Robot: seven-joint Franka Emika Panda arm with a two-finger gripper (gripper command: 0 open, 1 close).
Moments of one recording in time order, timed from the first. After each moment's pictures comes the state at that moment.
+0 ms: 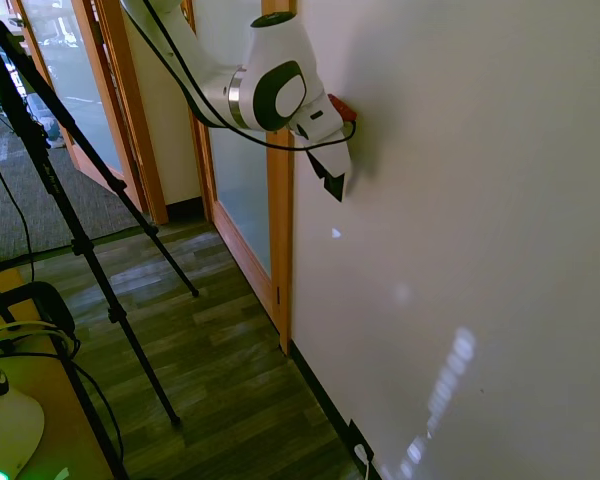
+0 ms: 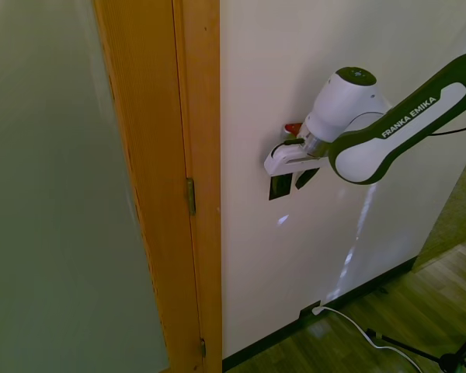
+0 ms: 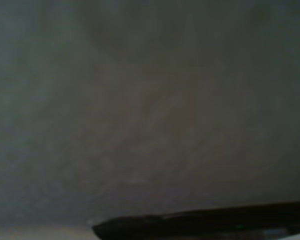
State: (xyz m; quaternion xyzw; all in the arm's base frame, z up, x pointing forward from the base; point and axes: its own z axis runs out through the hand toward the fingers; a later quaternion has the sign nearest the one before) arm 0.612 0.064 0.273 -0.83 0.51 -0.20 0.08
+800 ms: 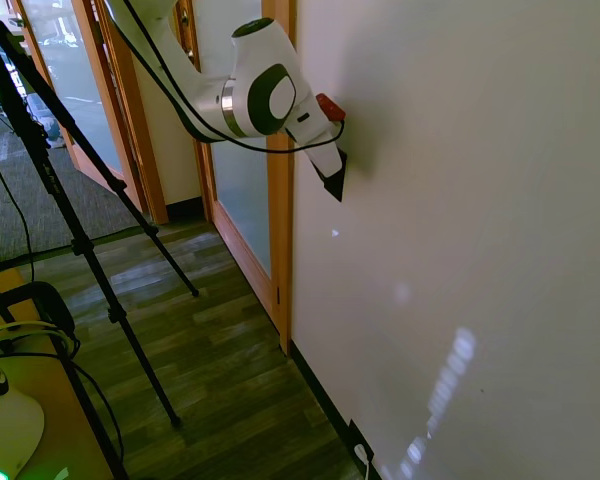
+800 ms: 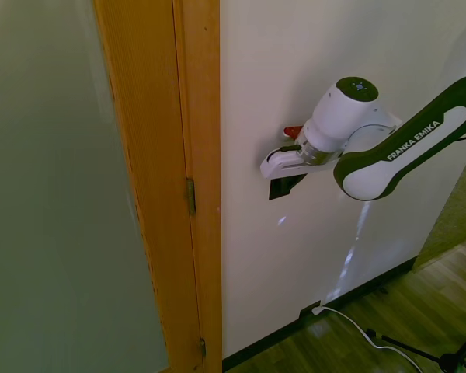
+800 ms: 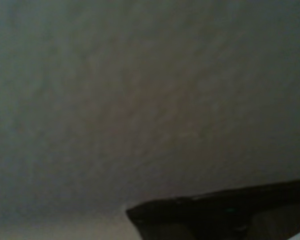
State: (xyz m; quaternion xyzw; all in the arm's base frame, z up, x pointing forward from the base) arm 0.603 0.078 0.268 -0.81 0.53 -0.25 0.08
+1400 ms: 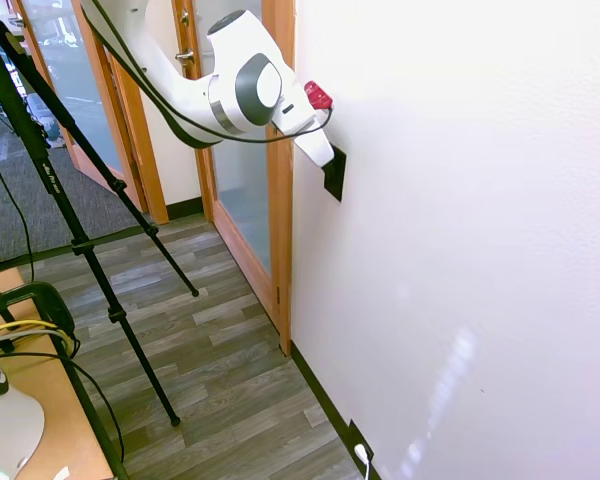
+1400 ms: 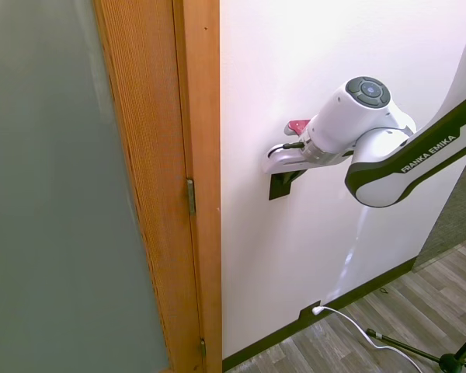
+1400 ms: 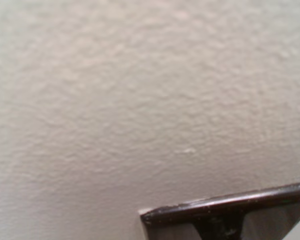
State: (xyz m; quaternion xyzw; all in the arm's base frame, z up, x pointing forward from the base) arm 0.589 0.089 0.283 -0.79 0.53 -0.30 0.09
